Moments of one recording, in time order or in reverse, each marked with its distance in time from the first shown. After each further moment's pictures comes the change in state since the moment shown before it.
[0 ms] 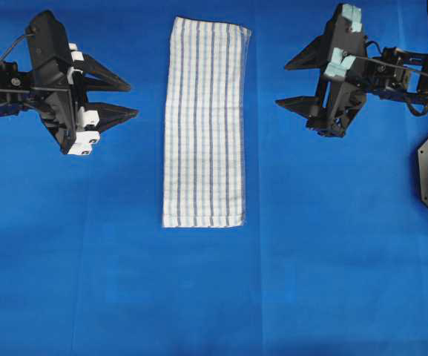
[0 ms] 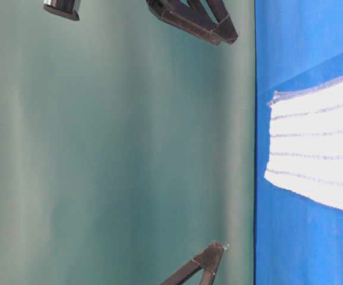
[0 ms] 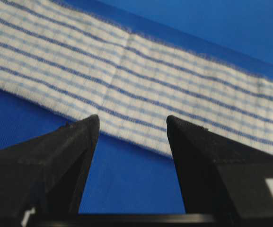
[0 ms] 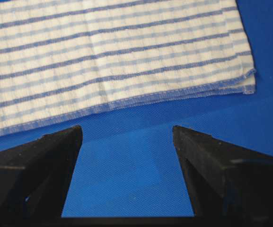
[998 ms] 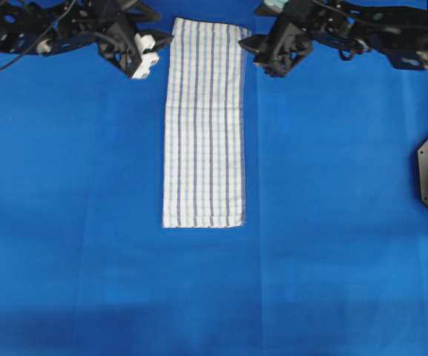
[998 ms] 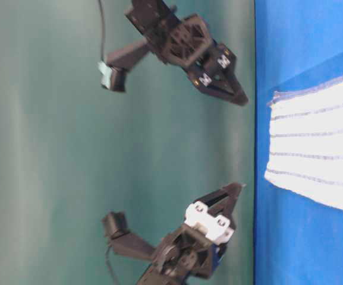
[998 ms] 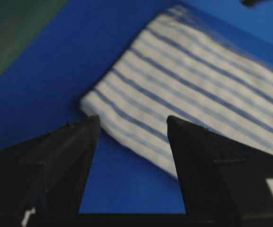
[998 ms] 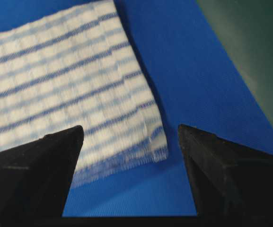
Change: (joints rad) left arm 0.311 0.465 -0.308 0.000 -0.086 0.132; right arm -0.215 0.437 -0.270 -0.002 -0.172 0.000
